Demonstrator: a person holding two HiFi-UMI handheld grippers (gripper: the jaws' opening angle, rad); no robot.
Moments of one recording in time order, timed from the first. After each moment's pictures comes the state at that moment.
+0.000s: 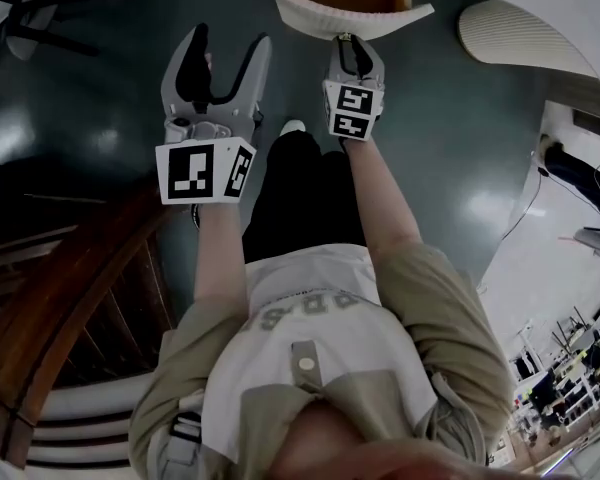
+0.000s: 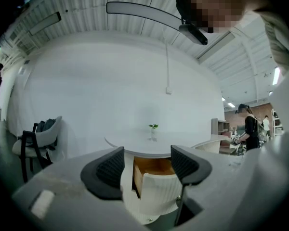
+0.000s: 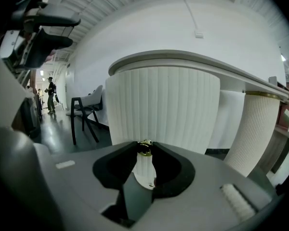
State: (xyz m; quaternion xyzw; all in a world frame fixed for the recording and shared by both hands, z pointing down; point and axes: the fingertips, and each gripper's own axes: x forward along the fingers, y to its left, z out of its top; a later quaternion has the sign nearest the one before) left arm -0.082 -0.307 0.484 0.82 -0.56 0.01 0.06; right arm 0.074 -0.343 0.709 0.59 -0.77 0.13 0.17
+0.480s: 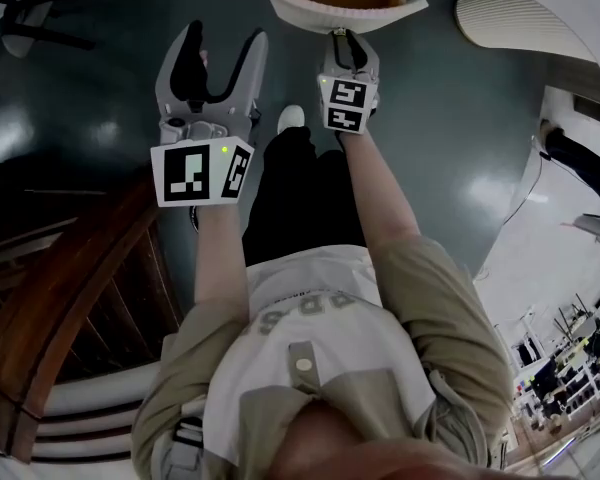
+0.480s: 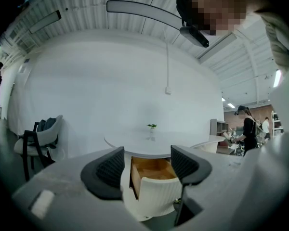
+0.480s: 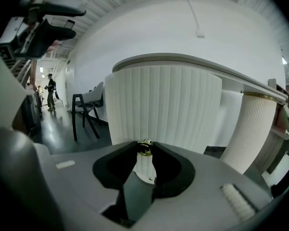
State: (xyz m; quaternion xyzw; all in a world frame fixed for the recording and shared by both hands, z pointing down) left arm -0.074 -0.288 0.469 0.82 -0.56 0.01 0.07; right arm 0.076 -0.319 0.707 0.59 -0.77 0.13 0.18
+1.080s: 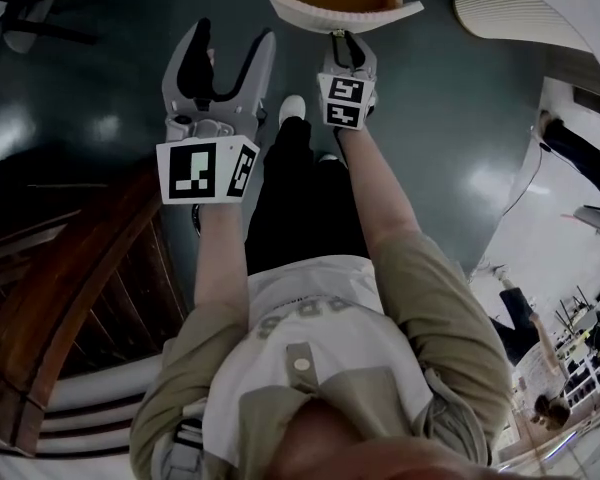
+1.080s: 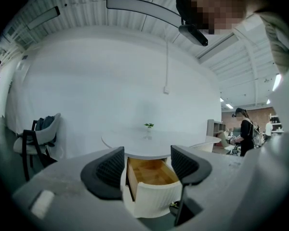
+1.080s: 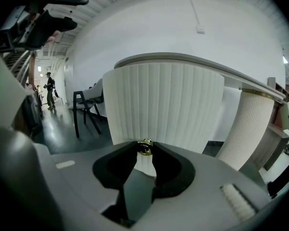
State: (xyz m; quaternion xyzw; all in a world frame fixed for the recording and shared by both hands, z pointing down) left arm -0.070 -0.275 0.454 0.83 -0.55 0.02 0.09; right arm 0.072 -0.297 0.712 0.59 -0.76 0.16 0.21
